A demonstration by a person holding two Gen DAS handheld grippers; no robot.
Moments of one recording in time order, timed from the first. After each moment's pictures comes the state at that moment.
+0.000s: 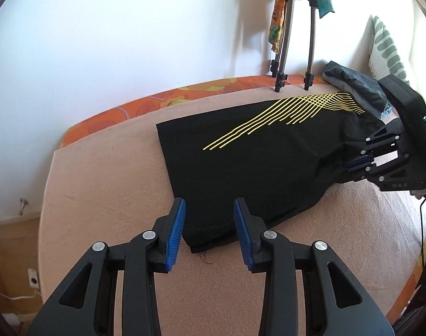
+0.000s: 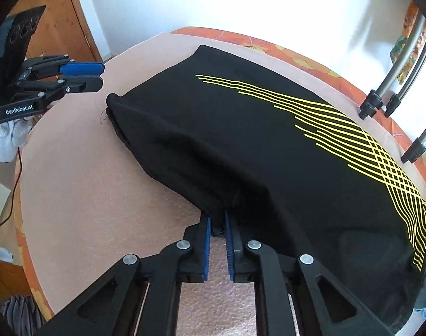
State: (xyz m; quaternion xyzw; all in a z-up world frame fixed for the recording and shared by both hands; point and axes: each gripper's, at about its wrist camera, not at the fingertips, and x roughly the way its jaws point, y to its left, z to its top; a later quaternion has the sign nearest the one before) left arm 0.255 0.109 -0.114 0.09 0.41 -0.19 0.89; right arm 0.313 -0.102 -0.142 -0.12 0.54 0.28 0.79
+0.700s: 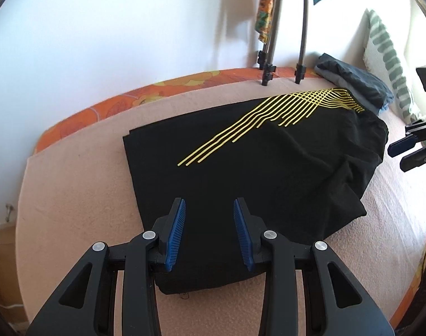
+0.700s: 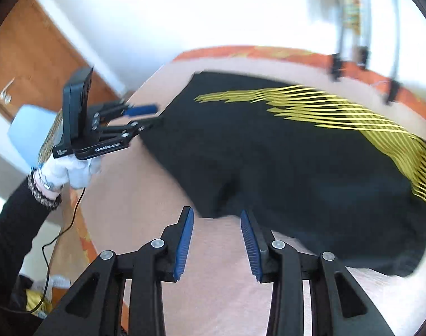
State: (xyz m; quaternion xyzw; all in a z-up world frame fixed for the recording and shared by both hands) left arm 0.294 0.081 -0.135 0.08 0.43 -0.22 0.87; right arm 0.279 -0.206 -0.089 0.04 0.54 0.29 0.79
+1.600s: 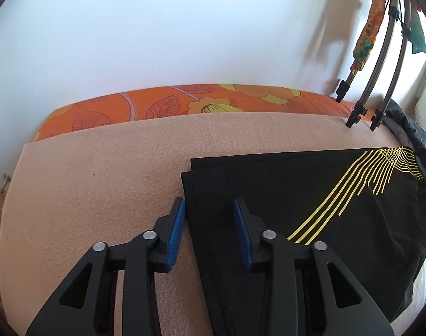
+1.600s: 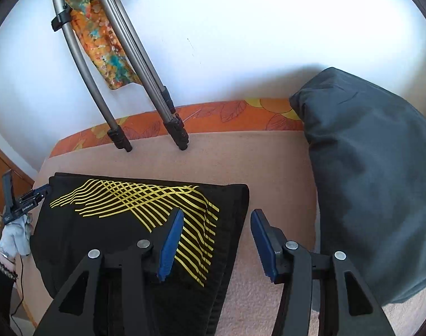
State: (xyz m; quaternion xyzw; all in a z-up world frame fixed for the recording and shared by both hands) left arm 0.403 0.111 -0.174 0.01 0.43 -0.13 0.89; right arm 0.384 -0.402 -0.121 0.11 0.50 0.04 0.86
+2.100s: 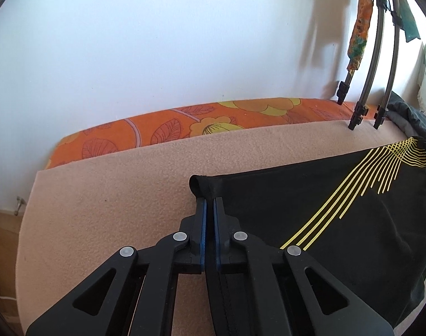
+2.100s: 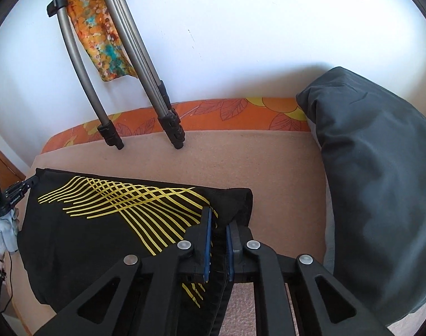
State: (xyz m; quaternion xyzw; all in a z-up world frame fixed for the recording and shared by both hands) left arm 0.404 0.100 -0.161 0.06 0.39 -0.11 0.91; right arm 0.384 -0.387 -0.134 0.08 0.49 0.03 0.87
